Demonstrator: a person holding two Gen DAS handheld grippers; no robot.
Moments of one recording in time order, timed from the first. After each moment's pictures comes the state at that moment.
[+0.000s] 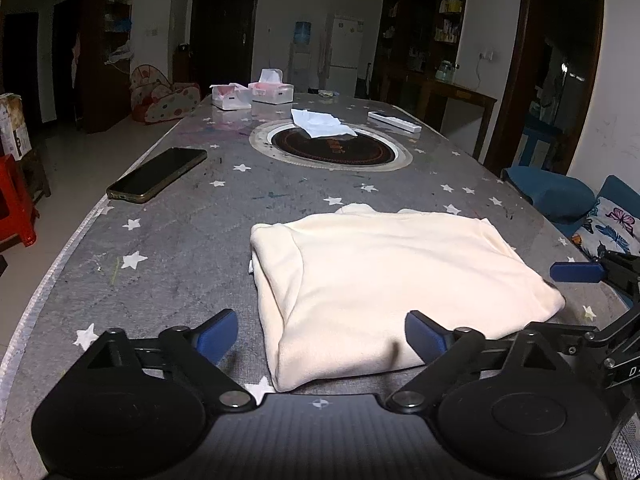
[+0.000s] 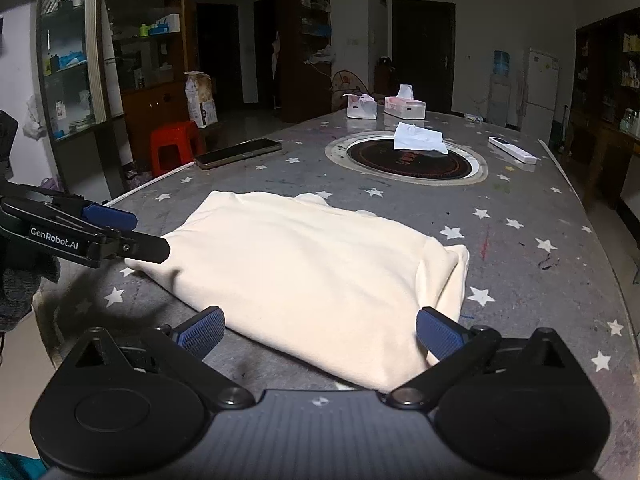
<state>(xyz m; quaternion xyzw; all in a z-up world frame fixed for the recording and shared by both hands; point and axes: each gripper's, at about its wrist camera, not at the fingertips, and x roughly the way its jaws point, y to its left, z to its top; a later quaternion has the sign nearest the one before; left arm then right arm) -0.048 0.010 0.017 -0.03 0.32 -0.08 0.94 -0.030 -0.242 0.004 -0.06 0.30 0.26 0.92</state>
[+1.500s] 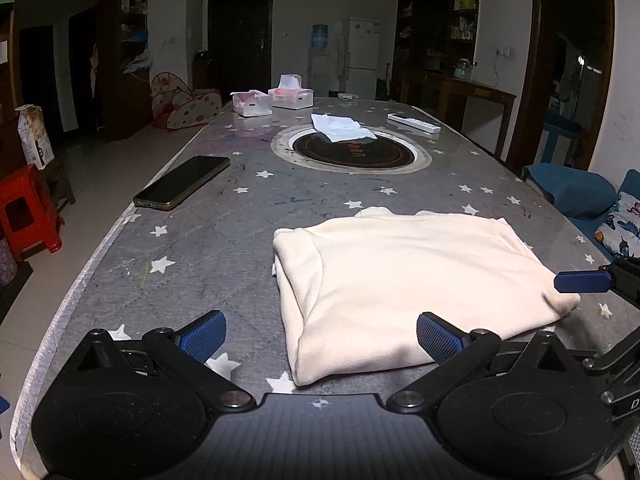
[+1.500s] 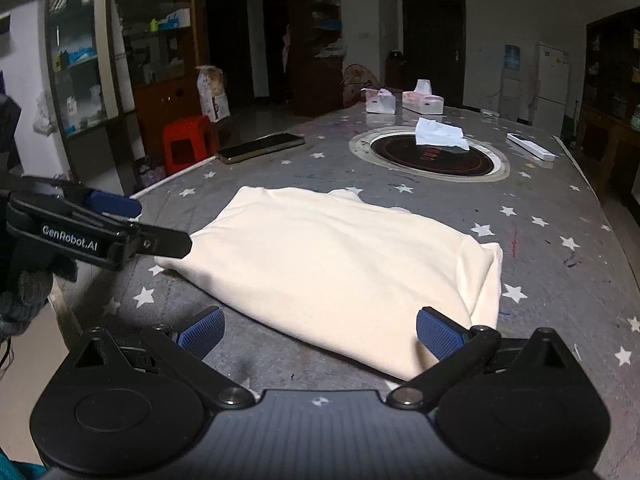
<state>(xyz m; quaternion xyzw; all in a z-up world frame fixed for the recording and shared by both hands) -0.054 0.005 0.025 -0.01 0.32 -0.04 0.95 -0.038 -0.215 0.007 -0.07 0.31 0.28 0.91</state>
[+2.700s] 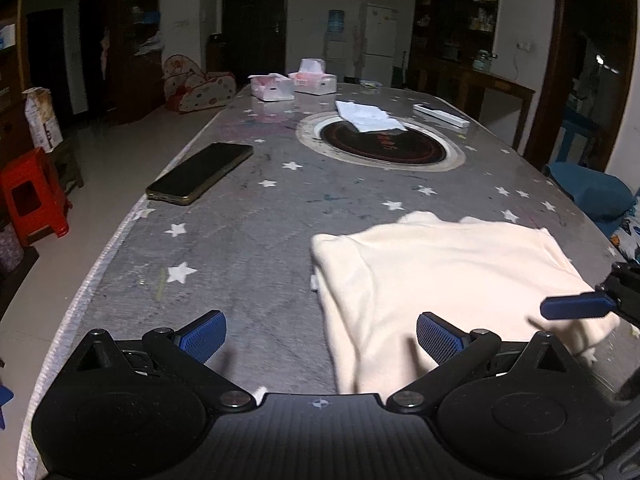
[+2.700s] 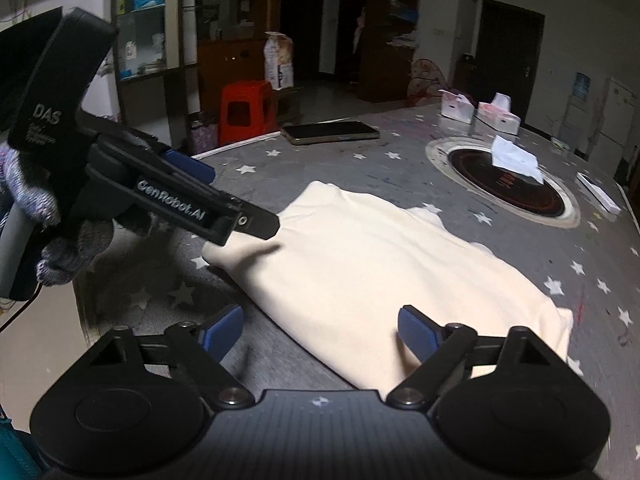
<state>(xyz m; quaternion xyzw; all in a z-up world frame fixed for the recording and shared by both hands) -0.016 0.035 0.019 -0.02 0.35 -0.02 0.94 -0.025 -0.157 0.009 -0.16 0.31 0.36 0.86</state>
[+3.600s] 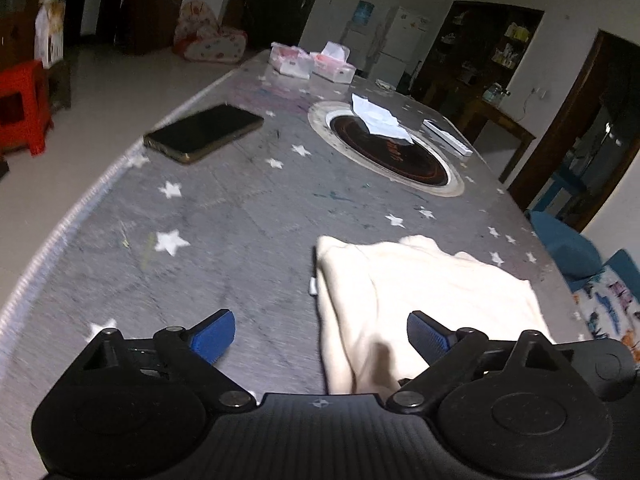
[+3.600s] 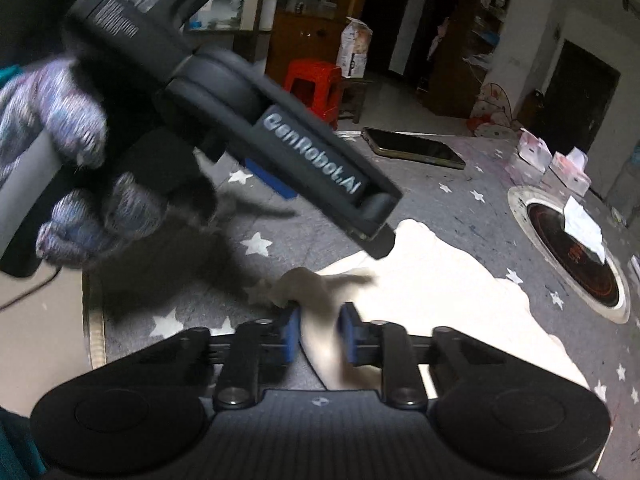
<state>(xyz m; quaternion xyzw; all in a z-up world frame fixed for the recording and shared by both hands) 0.001 0.074 0.015 -0.17 0.38 -0.05 0.91 -0.020 -0.085 0.001 -0.24 0.29 0.42 0.82</state>
